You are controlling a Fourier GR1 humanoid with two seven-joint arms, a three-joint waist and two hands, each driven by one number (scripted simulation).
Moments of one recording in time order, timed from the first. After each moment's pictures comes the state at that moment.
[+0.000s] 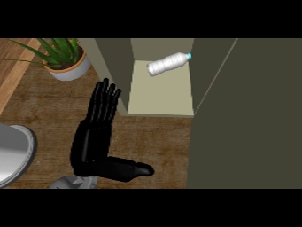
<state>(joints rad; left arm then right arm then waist) -0.14 0.13 -0.47 -1.69 0.40 0.37 -0.30 0.64 -0.08 0.28 -2.19 -0.19 0.32 -0.15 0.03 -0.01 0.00</state>
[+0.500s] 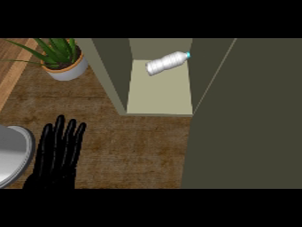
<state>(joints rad) 0.21 0.27 -0.52 -2.08 0.38 0.38 -0.32 0.63 -0.23 0.33 -2.25 -0.11 0.45 -0.11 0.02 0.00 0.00</state>
